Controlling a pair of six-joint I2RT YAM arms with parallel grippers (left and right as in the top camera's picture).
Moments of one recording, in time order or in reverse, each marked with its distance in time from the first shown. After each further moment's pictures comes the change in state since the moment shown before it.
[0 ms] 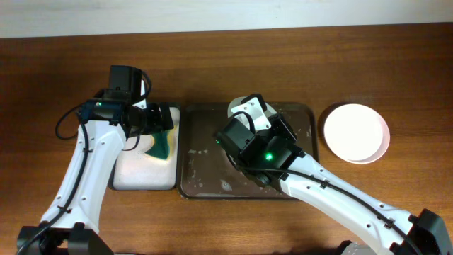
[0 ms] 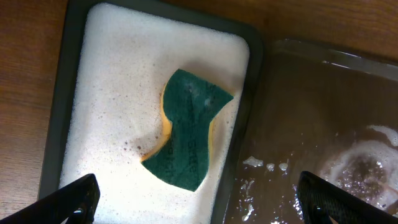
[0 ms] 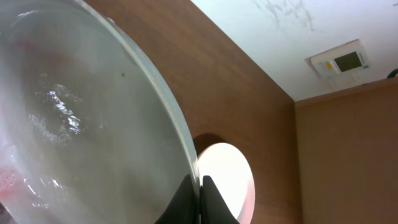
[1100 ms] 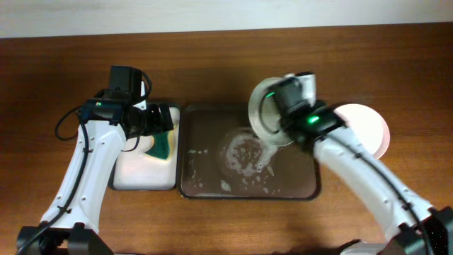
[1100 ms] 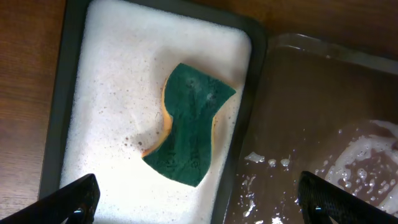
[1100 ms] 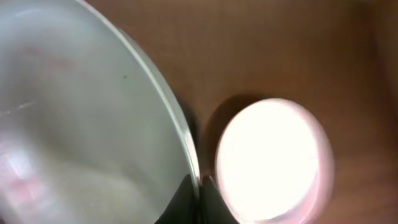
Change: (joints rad) left arm 0.000 0.000 0.000 -0.015 0.000 0.000; right arm -0.424 0.004 0.000 0.056 -0.452 0.177
